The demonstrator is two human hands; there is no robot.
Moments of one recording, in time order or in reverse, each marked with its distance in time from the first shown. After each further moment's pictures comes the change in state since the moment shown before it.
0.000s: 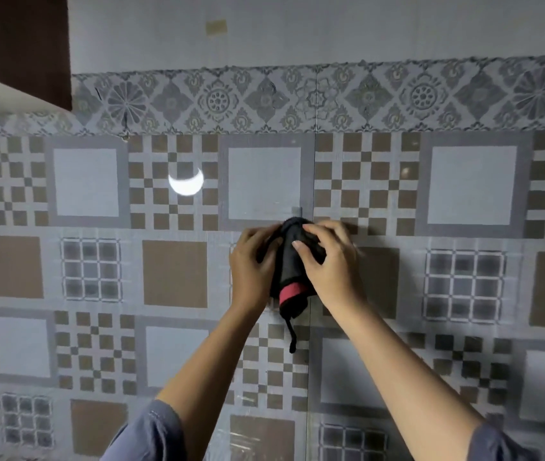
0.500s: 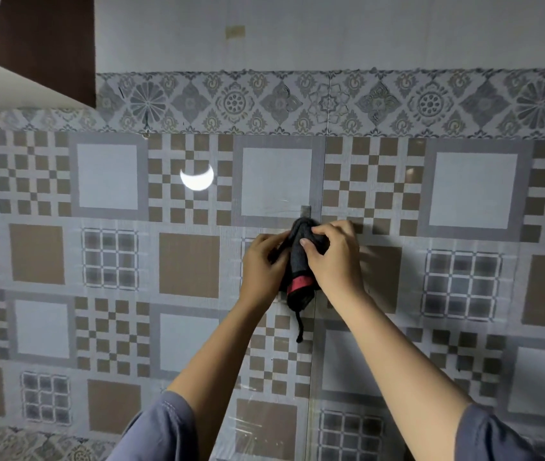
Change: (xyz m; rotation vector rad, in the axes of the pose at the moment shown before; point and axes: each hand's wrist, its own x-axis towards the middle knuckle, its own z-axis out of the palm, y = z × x) left_hand -0.008 0.010 -0.009 -0.044 -0.141 -0.149; right_hand 0.005 -0.019 -0.001 -0.040 -0.059 0.206
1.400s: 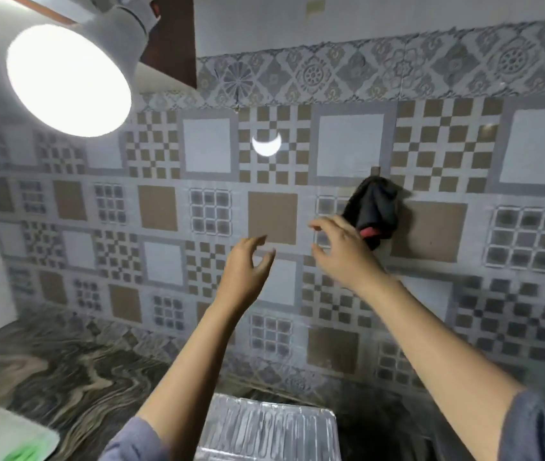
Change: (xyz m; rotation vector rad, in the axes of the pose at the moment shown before) left_hand -0.101 0.030 -0.163 0.508 -0.051 -0.219; right_hand -0.090 -0.096 -0.011 -0.028 -0.560 -0.172
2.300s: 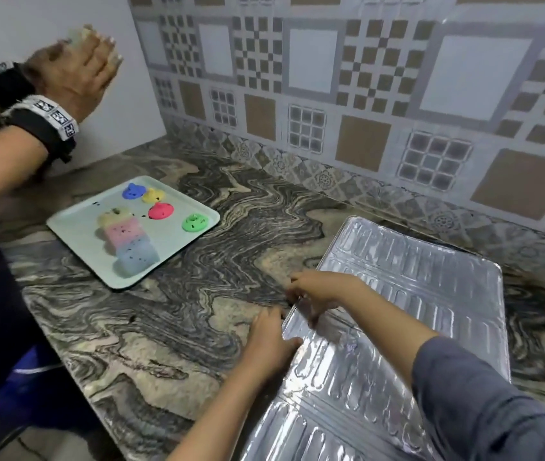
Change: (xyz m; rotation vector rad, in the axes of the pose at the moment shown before) left_hand -0.381 -0.204 -0.063 0.344 -0.457 -0.829; right_hand -0.221 -0.125 0.339 -0.099 -1.298 -0.522
